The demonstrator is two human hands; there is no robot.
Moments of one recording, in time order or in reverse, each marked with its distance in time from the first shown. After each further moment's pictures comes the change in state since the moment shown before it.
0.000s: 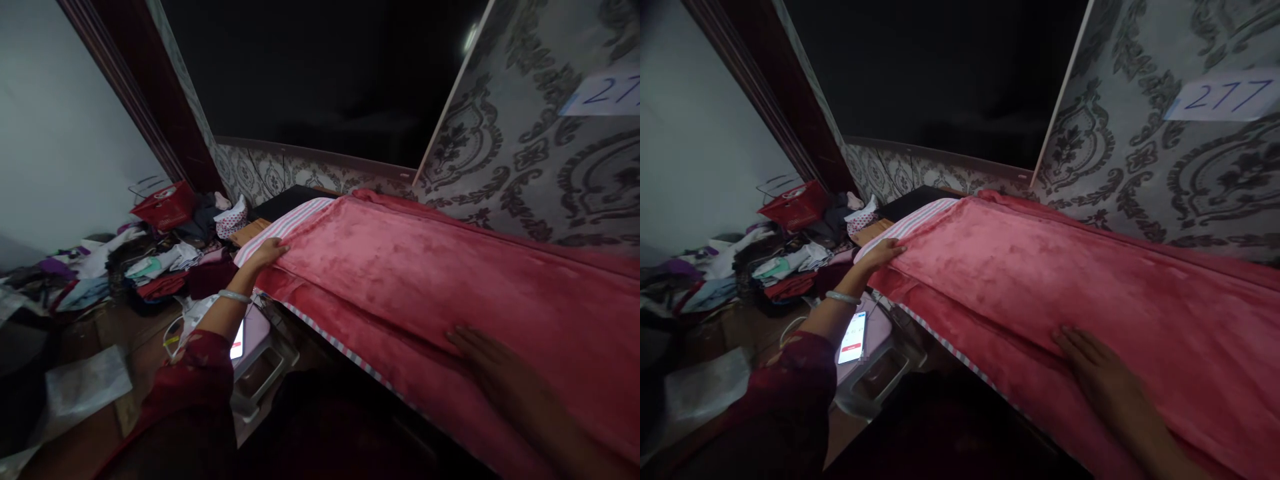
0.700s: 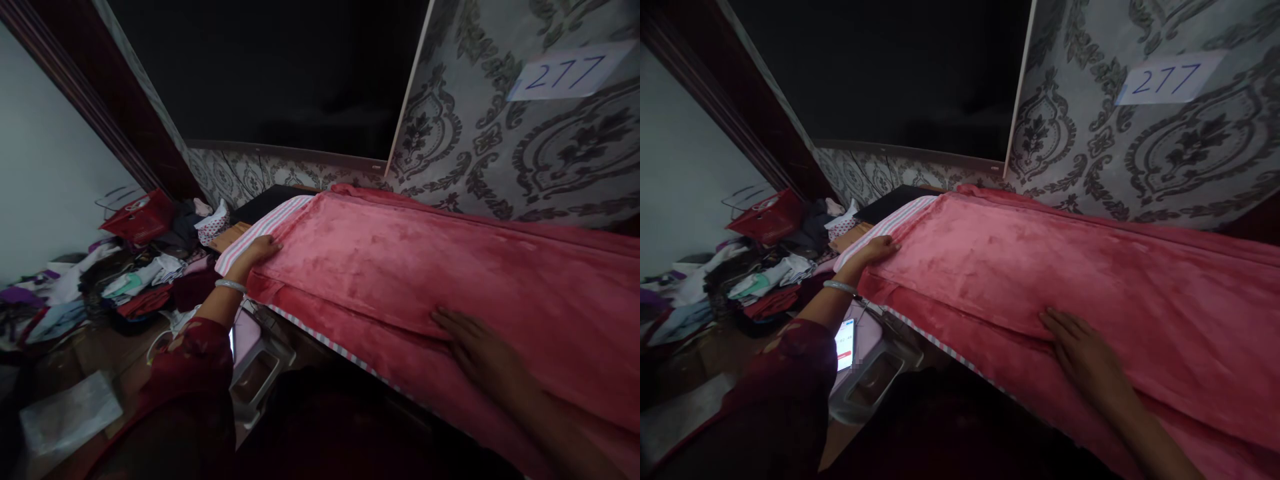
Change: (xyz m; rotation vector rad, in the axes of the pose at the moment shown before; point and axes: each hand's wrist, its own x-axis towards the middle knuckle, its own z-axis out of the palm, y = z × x) left_hand 0.030 0.035 0.008 0.403 -0.039 0.053; right_hand 0.018 -0.021 -0.024 0.040 0.119 0.070
